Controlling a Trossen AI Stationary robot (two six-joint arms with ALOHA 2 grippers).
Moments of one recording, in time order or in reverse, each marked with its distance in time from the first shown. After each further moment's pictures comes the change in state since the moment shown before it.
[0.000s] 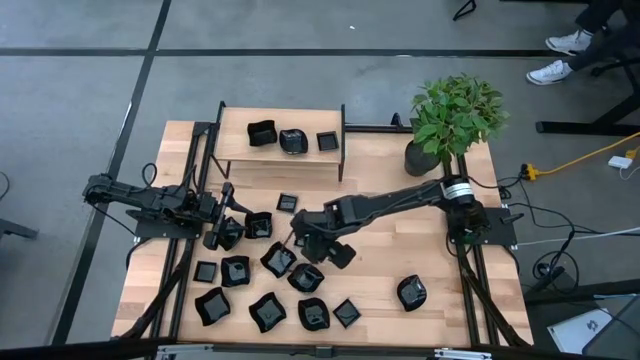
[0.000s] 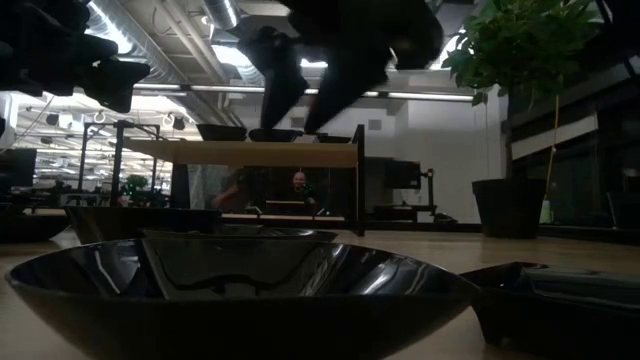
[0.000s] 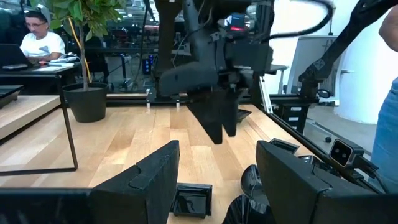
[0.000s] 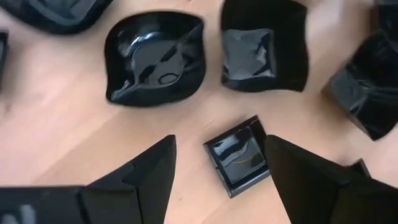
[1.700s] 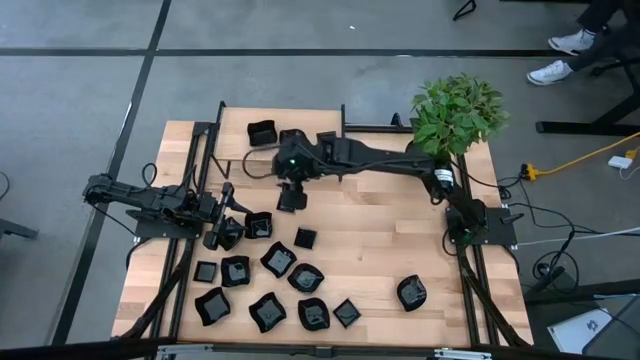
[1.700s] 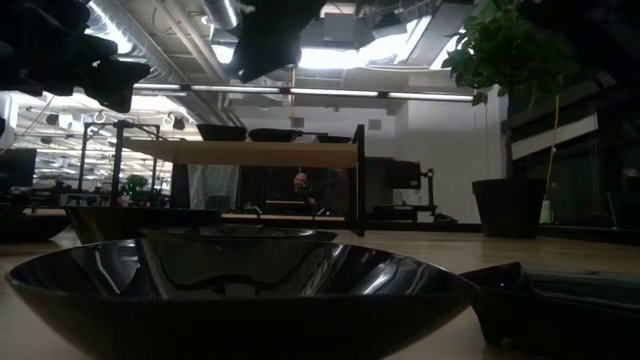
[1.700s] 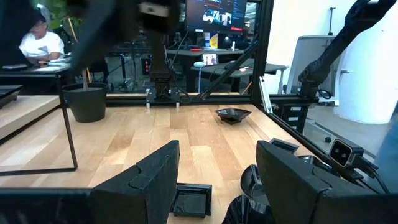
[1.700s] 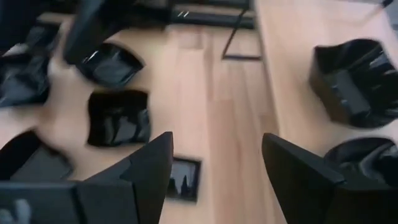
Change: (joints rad) left arm 0.000 0.000 0.000 0.000 0.001 0.000; right arm -0.250 0.130 0.530 -0.065 0.209 0.615
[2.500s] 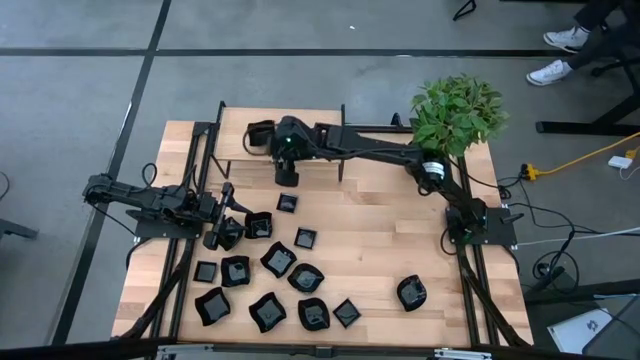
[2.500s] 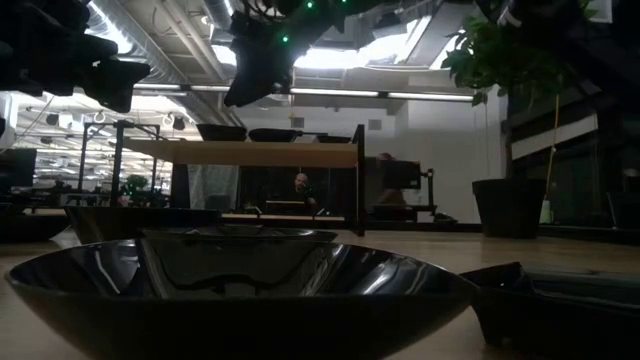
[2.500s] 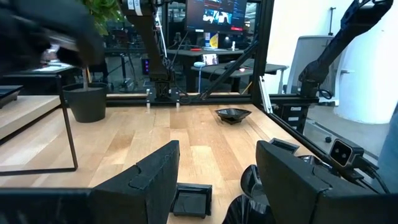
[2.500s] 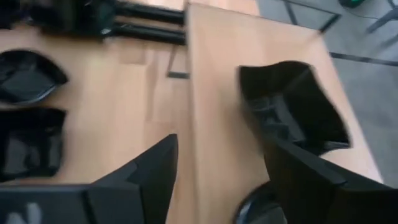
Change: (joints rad) left arm 0.000 0.000 0.000 0.000 -0.001 0.000; right arm -0.123 0.081 -0.002 0.206 0.009 -0.174
